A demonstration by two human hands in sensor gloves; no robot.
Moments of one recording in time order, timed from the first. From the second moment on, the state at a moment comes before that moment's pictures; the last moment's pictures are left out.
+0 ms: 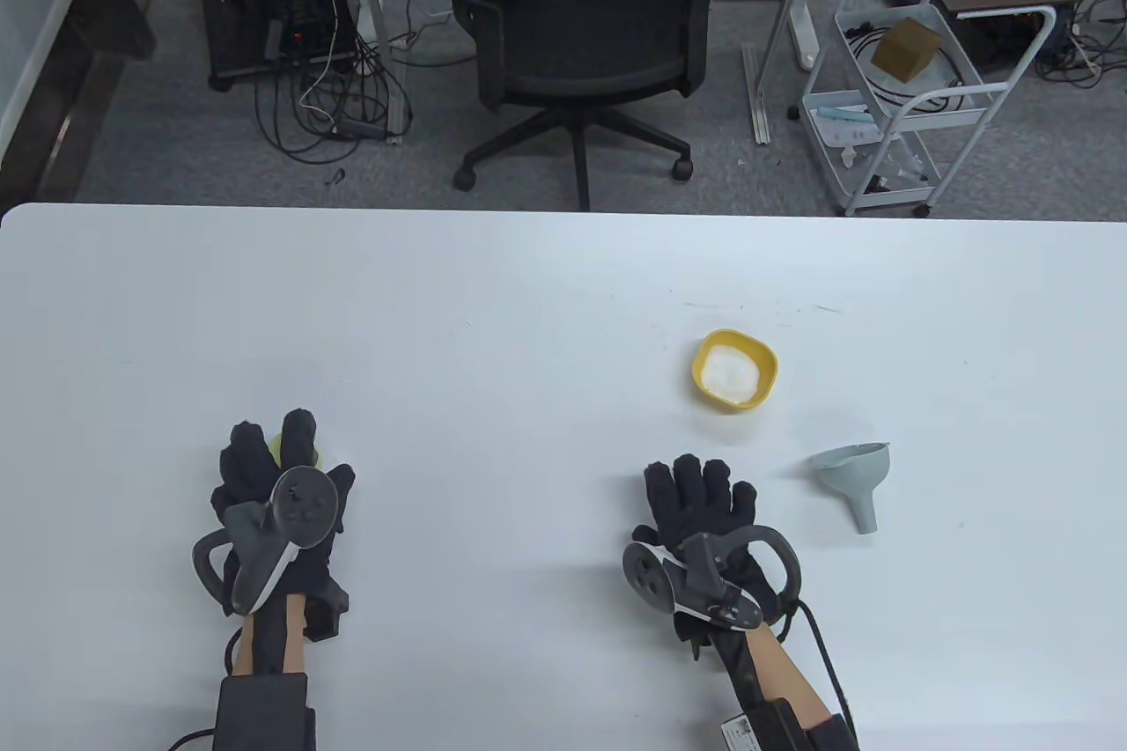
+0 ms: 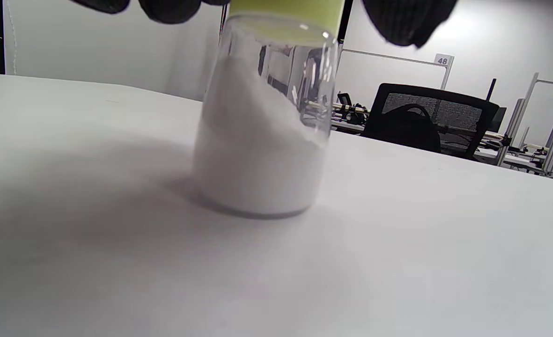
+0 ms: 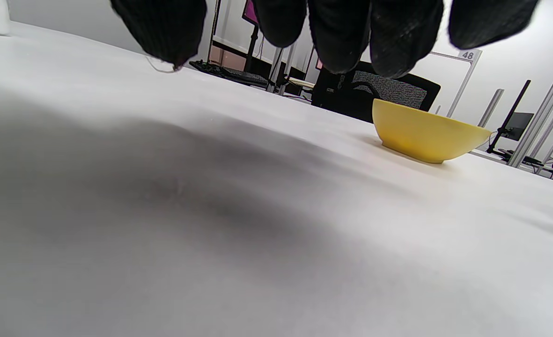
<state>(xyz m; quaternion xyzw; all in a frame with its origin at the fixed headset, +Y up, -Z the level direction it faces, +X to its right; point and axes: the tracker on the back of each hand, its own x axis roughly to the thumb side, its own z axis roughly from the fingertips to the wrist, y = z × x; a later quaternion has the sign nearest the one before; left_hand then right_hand) -0.274 -0.749 -0.199 0.02 0.15 0.10 0.98 0.114 -0.761 -0.190 -0.19 0.00 -0.98 0.09</state>
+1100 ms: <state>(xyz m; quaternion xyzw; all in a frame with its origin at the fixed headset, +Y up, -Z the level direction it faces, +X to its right) -0.116 -0.733 -0.190 0.07 -0.15 0.17 0.97 0.133 -0.770 -0.200 -0.15 -0.03 -0.98 0.10</state>
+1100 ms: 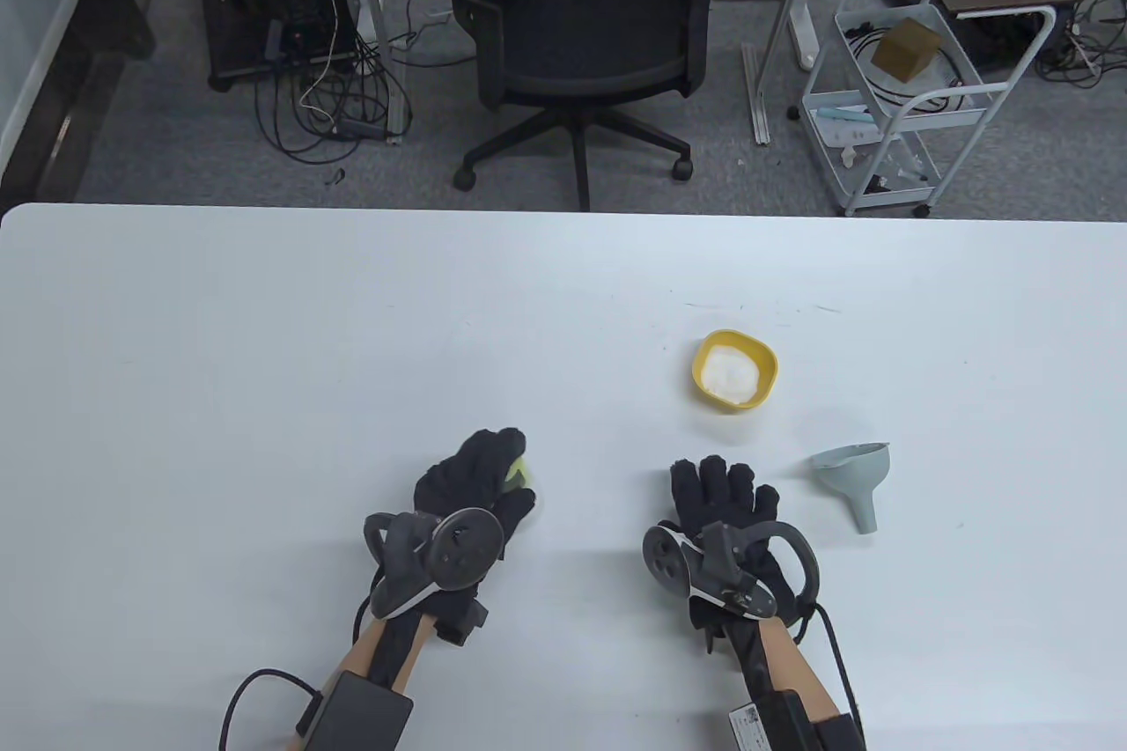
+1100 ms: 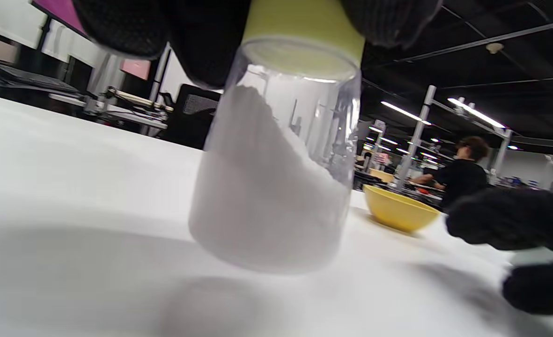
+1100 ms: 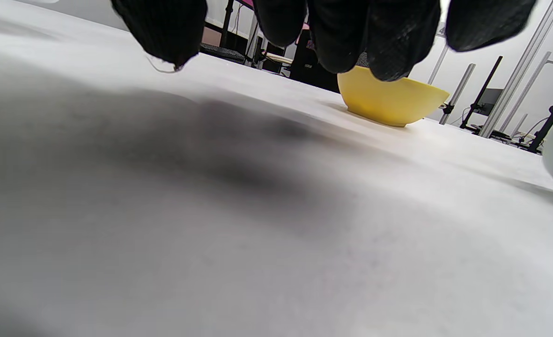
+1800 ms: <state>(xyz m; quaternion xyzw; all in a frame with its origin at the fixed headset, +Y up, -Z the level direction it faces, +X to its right) -0.080 -0.748 -0.176 0.04 -0.25 0.17 0.95 0.132 -0.772 -0.201 -0.16 -0.03 -0.98 0.10</state>
